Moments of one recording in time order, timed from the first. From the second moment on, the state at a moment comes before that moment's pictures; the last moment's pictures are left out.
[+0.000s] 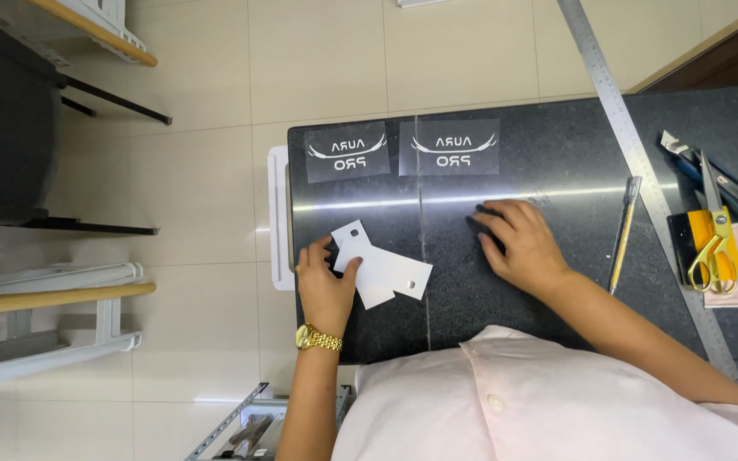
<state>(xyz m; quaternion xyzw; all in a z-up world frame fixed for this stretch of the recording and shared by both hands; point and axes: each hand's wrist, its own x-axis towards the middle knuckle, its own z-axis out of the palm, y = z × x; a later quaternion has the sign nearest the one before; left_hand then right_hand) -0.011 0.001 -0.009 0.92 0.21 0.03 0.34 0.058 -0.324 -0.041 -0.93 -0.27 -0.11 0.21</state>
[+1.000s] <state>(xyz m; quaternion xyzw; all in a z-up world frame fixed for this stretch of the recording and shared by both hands) 0.099 0.018 -0.019 0.80 0.15 0.46 0.36 0.084 -0.292 -0.030 -0.82 -0.06 0.09 0.57</state>
